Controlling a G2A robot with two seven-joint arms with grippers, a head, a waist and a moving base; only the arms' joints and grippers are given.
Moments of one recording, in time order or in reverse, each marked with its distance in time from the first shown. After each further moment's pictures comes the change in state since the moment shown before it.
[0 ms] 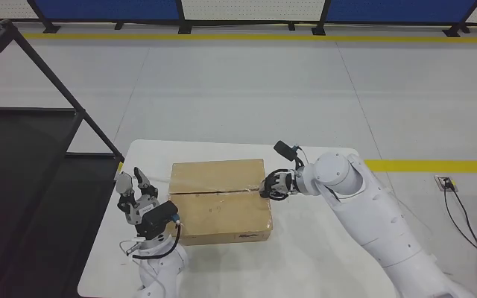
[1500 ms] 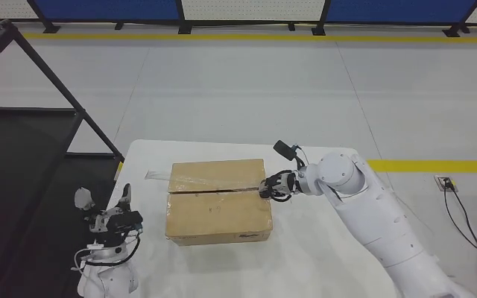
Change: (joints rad) left arm 0.093 0.084 -0.310 0.023 0.183 -0.382 0.127; right arm -0.006 0.006 0.016 0.007 0.024 -0.080 0.025
